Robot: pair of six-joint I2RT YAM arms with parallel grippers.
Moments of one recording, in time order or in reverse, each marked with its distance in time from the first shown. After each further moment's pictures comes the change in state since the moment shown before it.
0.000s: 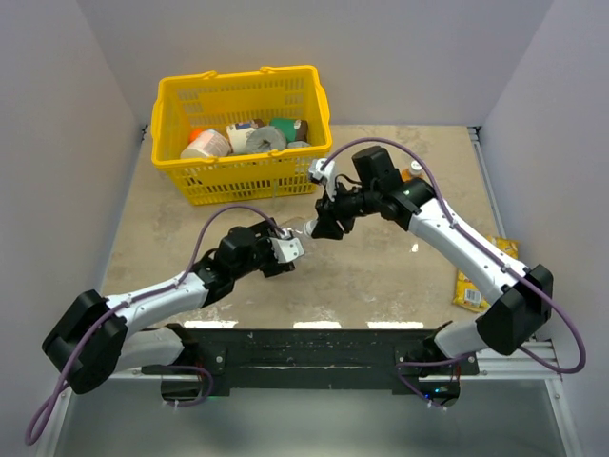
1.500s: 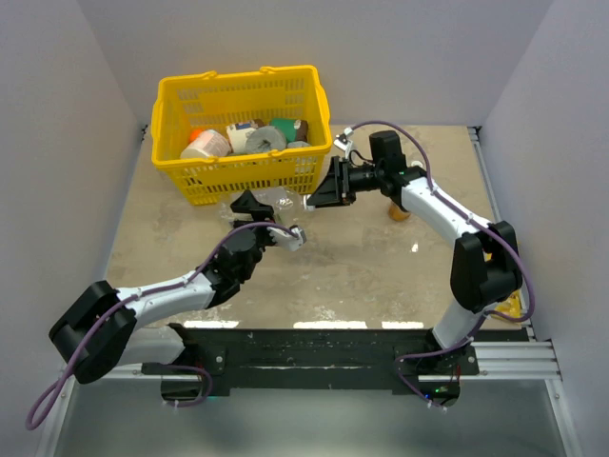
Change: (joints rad) left arm -0.059 0.063 -0.004 0.343 -0.571 0.588; right arm -0.237 0.262 -0.024 0.409 -0.342 0.893
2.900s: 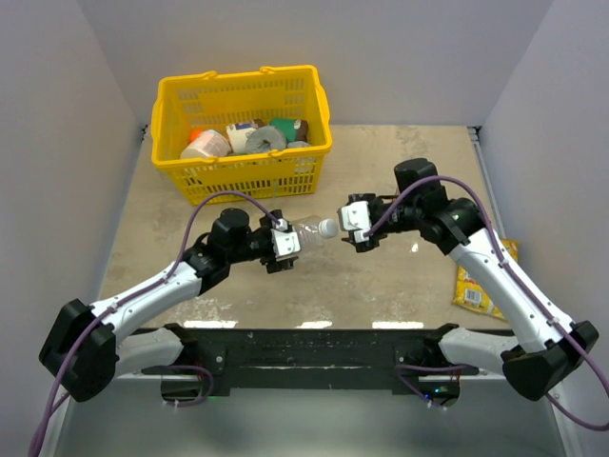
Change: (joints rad) left arm 0.134 -0.100 0.157 -0.525 0.936 -0.583; right arm 0.147 -0.537 -0.068 -0.532 0.270 -1.691
